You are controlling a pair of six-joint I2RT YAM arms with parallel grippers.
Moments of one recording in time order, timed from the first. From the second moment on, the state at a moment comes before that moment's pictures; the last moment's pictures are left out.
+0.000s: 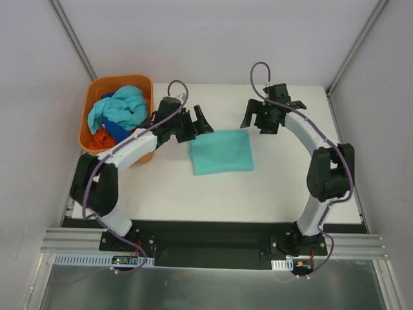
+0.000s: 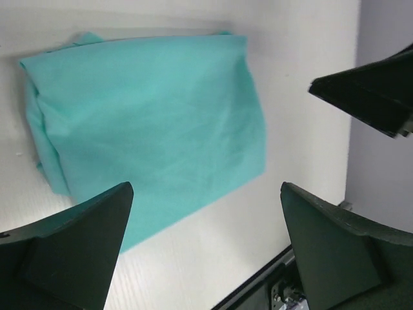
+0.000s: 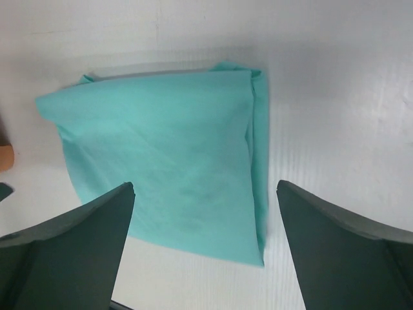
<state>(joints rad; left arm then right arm) -0.44 1.69 1.21 -0.21 0.33 -0.74 0.26 1.88 1.54 -0.64 -0.22 0.42</state>
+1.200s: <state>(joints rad) -0.47 0.96 0.57 -0.30 0.08 -0.80 0.32 2.08 1.55 -0.68 -0.14 0.36</state>
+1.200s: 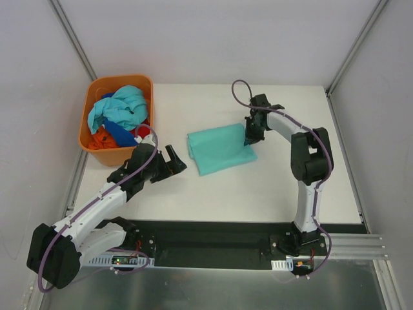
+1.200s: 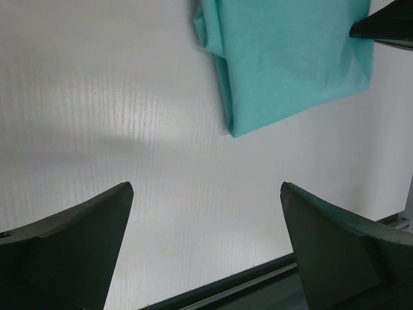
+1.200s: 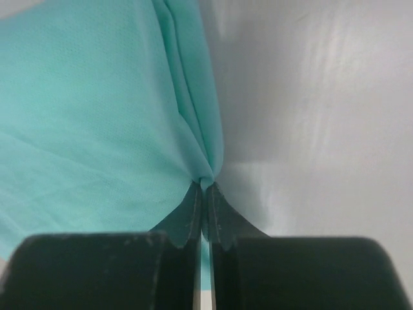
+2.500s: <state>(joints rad) -0.36 1.14 0.77 -0.37 -0.06 -0.69 -0.18 2.48 2.26 -0.71 0.28 -0.05</state>
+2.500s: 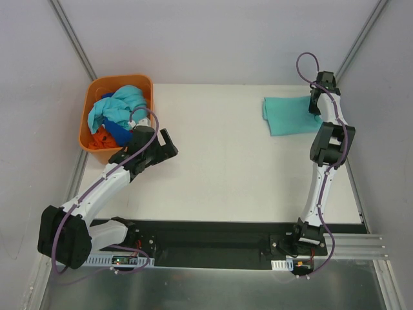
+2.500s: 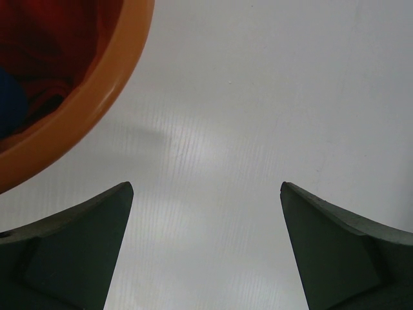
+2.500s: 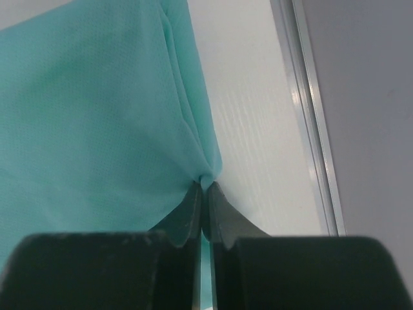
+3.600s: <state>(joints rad) -0.36 0.80 0.67 -0.59 -0.06 -0.74 0.03 0.95 0.91 -0.59 0.10 0.35</state>
